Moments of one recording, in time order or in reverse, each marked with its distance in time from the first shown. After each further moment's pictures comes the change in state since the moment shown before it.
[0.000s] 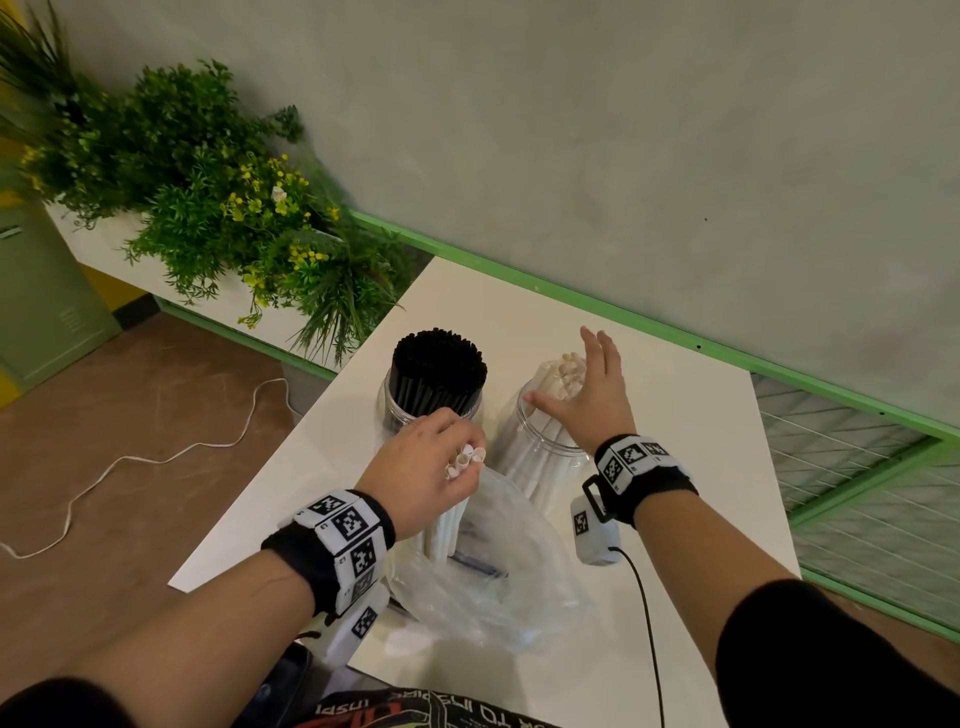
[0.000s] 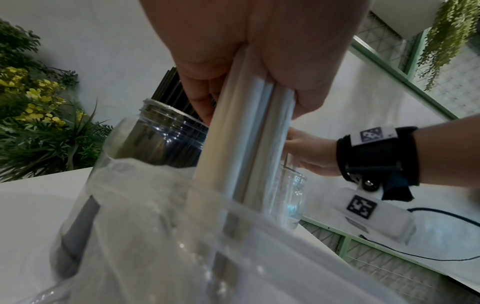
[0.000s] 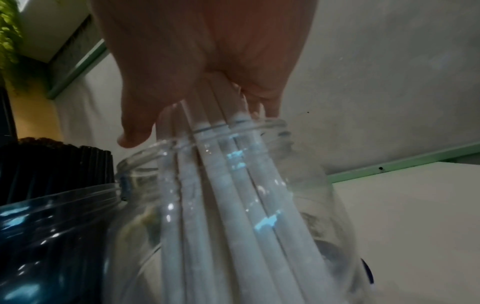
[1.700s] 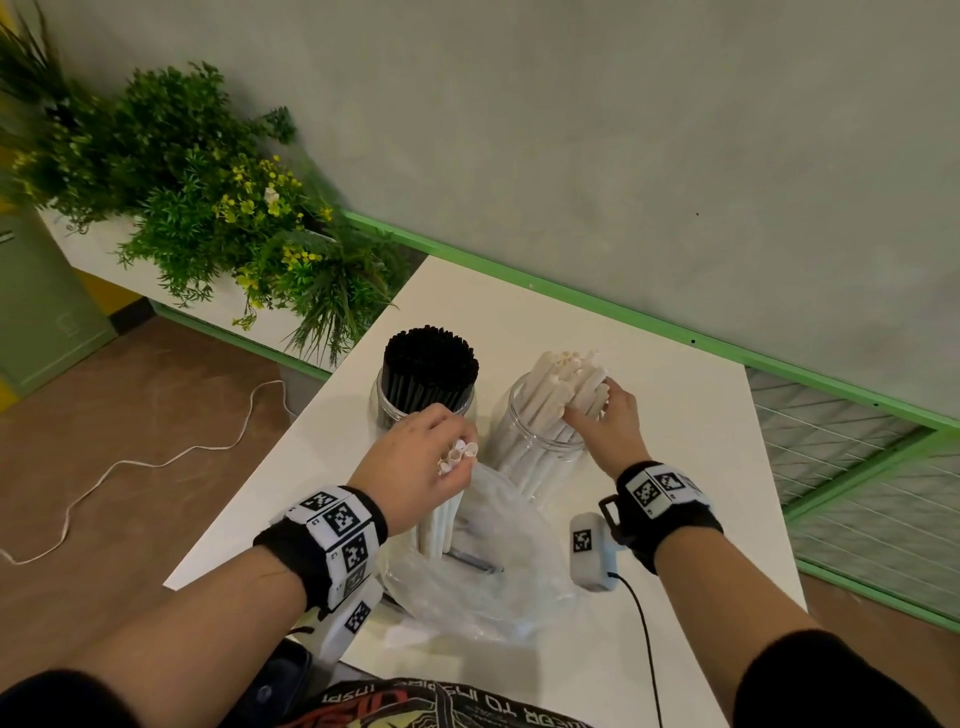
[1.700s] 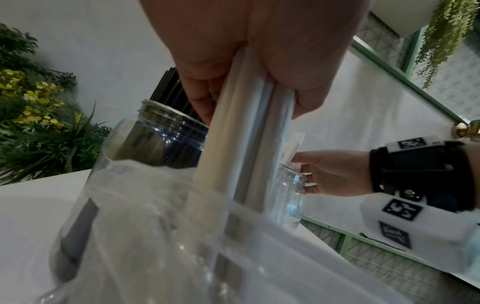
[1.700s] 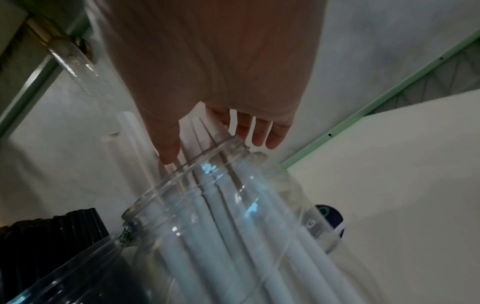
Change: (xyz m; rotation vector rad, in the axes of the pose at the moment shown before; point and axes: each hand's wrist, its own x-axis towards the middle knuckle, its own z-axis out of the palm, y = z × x) left_hand 0.001 0.001 -0.001 0.038 -0.025 -0.008; right_hand -0.028 0.026 -0.009 0.226 -0.082 0.373
